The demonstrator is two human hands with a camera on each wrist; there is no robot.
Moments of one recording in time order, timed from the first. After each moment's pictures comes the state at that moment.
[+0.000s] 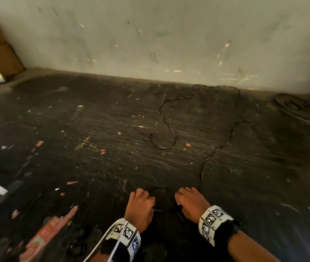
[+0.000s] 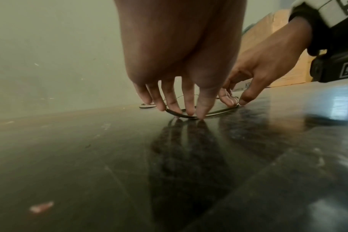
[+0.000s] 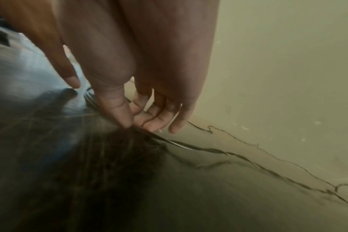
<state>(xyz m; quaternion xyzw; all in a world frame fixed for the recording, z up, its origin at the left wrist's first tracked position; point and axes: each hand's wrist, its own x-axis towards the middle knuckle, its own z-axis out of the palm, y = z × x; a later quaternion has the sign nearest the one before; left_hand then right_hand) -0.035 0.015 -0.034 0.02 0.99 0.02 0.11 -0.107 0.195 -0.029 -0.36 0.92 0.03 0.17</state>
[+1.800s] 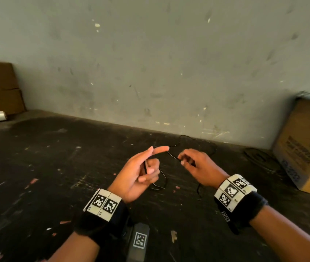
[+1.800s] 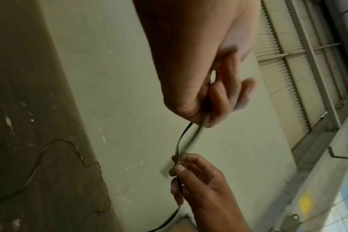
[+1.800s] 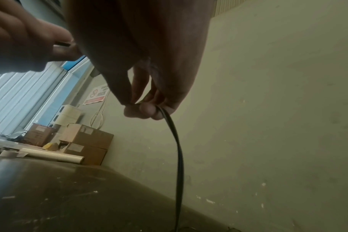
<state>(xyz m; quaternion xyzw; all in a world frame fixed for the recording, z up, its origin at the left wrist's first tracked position) -0.045 -0.006 0.204 0.16 0.41 0.89 0.10 -0.129 0.199 0.209 -0.37 0.89 -0.25 -0.10</state>
